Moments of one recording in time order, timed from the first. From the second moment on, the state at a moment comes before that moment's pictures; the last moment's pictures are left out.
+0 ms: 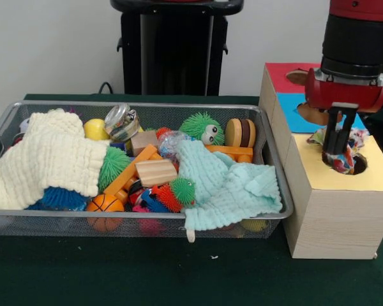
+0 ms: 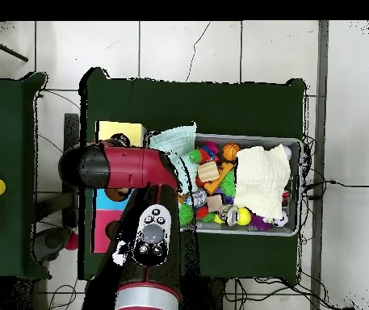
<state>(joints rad) 0.15 -0.53 -0.15 1.45 0.15 0.48 1.84</state>
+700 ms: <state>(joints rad) 0.14 -0.55 -0.15 1.45 0.18 0.54 1.84</state>
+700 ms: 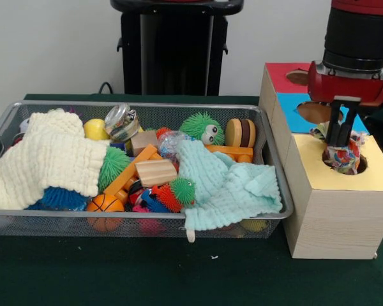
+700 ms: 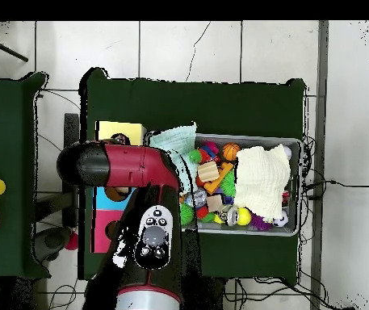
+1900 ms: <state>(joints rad) 0.15 -0.54 -0.14 1.45 0.24 0.36 1.84</state>
